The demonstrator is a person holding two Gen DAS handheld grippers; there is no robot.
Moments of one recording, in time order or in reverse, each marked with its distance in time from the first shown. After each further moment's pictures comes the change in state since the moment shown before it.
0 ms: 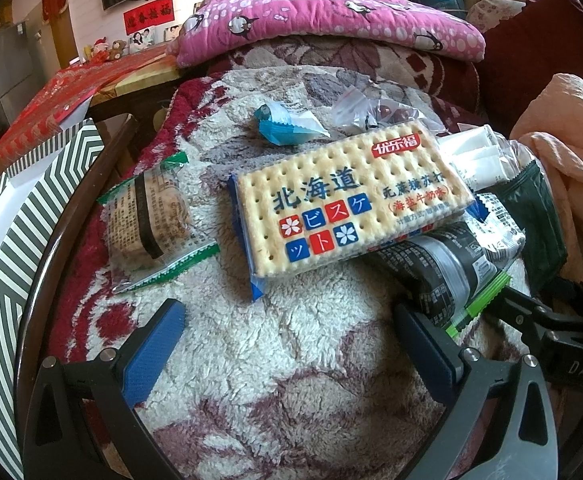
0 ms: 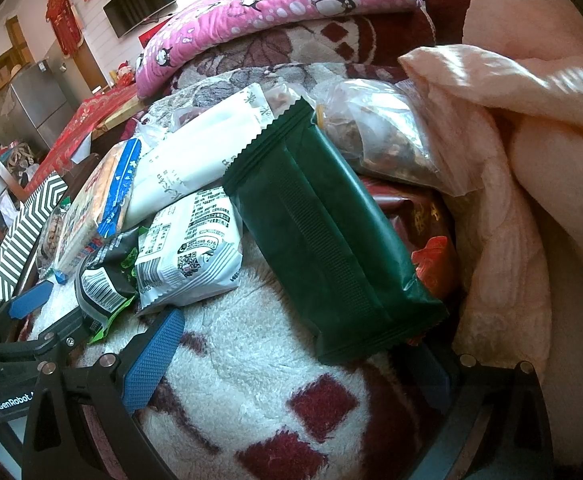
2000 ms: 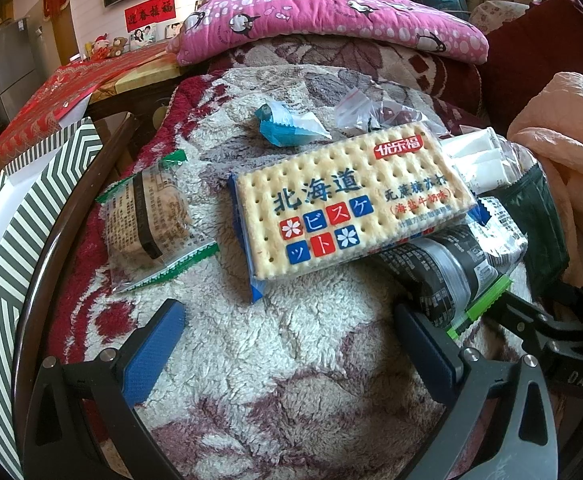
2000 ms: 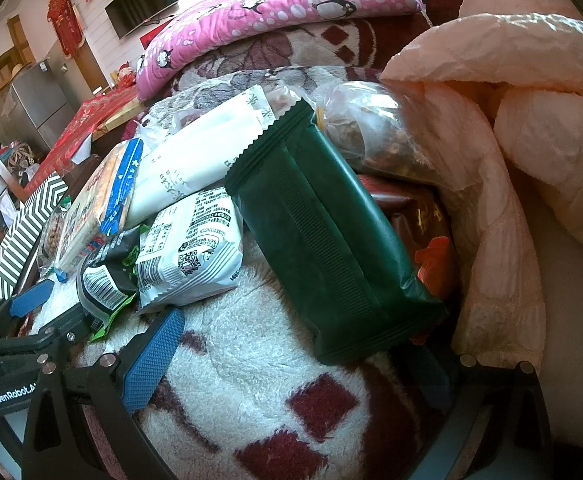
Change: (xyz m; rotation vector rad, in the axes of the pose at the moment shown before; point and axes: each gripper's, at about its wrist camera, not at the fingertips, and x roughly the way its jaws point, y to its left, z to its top) left arm -0.001 0.002 -0.001 -0.011 0.010 -0.007; right arm 0.002 -0.002 0.002 -0.003 -0.008 0.005
